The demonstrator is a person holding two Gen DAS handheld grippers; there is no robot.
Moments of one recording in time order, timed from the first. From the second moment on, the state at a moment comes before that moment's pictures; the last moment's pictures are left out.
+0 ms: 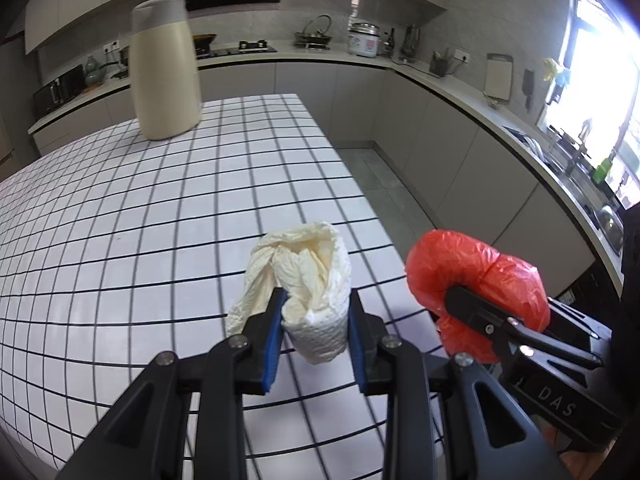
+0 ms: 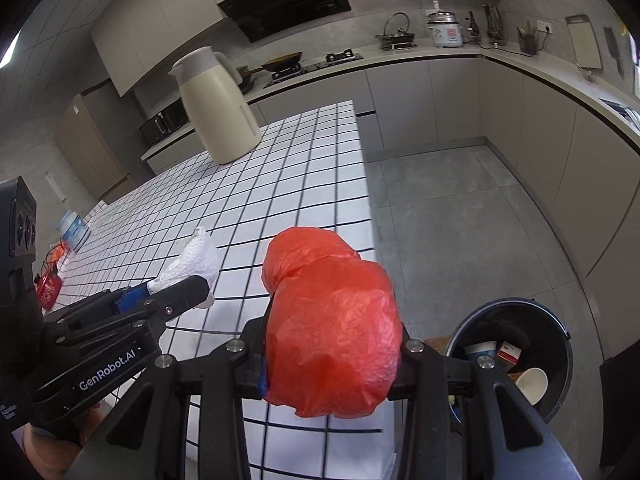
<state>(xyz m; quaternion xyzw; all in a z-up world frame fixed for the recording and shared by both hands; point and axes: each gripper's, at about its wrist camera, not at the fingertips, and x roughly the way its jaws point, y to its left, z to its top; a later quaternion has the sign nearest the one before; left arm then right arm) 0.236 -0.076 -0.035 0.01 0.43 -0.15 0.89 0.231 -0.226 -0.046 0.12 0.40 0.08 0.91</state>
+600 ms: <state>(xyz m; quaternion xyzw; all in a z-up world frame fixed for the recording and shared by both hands) 0.216 -0.193 -0.044 0.06 0.44 -0.28 0.85 0.178 -0.335 -0.057 0.17 0.39 -0.04 0.90</state>
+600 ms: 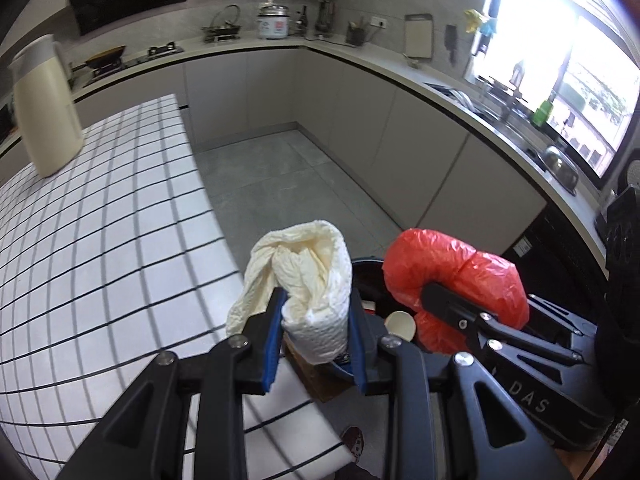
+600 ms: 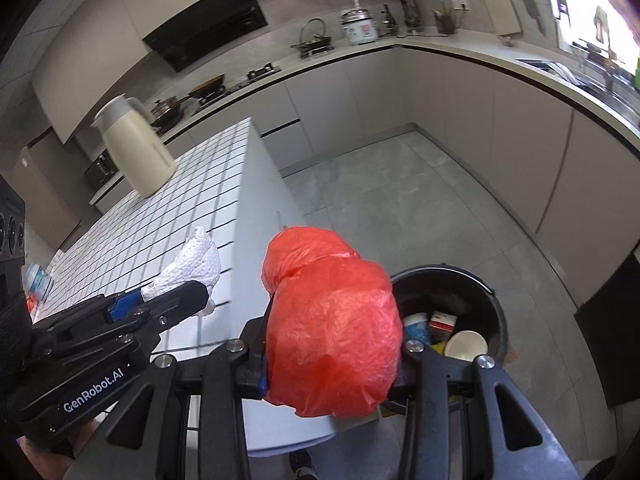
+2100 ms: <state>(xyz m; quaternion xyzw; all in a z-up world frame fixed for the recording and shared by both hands) 0.227 -0.306 -0.163 0.05 0.54 -0.23 0.81 0.207 -0.488 -0.175 0.20 0.47 -0.09 0.86</state>
